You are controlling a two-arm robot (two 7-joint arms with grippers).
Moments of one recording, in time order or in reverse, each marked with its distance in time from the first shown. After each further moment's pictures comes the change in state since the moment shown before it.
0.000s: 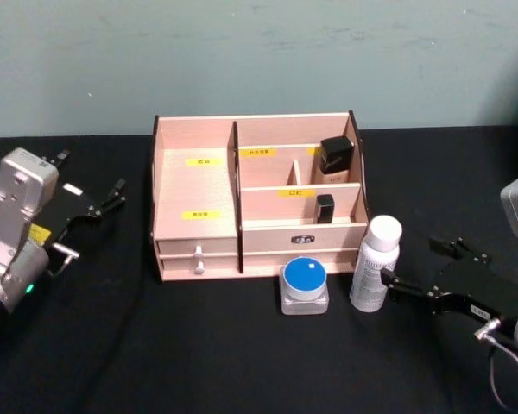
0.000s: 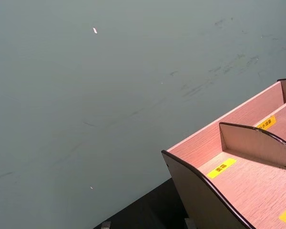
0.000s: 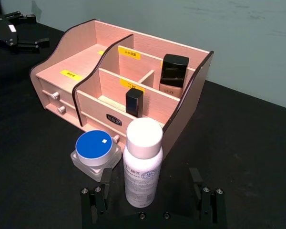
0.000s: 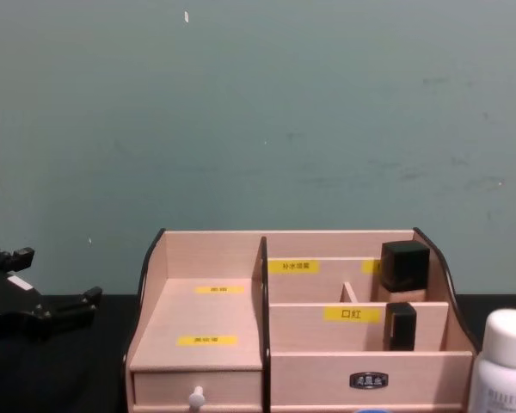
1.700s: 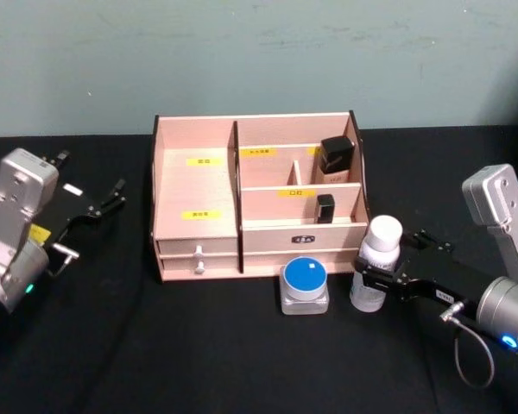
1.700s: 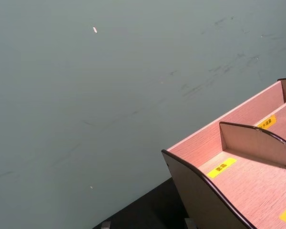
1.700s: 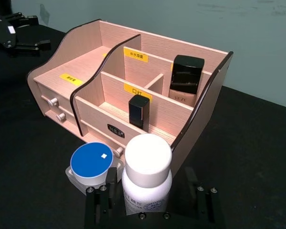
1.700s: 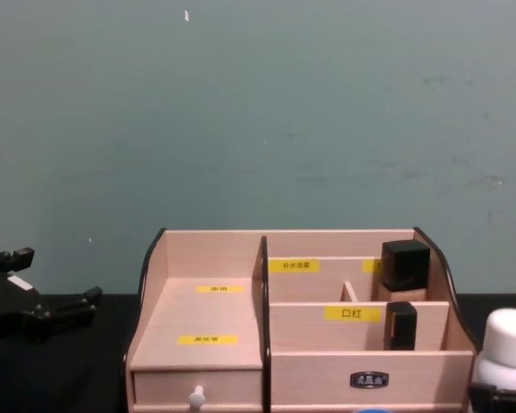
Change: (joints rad) left arm 0.000 0.000 0.000 0.000 0.000 0.000 0.000; right arm 0.152 -0.122 -0.067 0.182 -0.086 -0.031 0.119
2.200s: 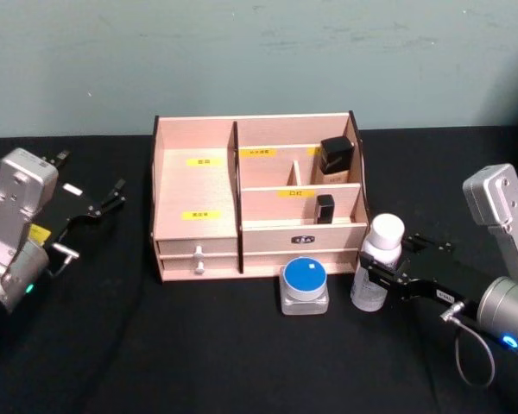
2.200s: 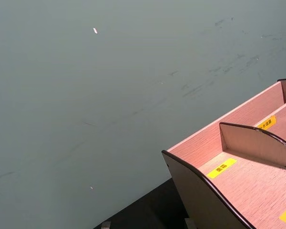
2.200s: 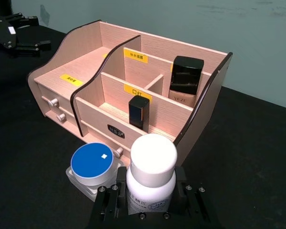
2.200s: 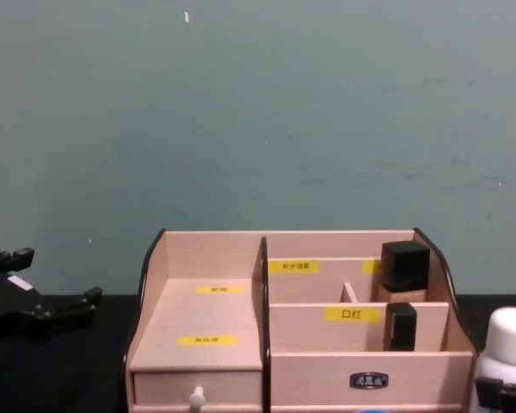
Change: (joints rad) left arm 0.000 0.000 0.000 0.000 0.000 0.000 0.000; right arm -0.002 0.001 0.001 -0.002 0.002 0.000 -0.001
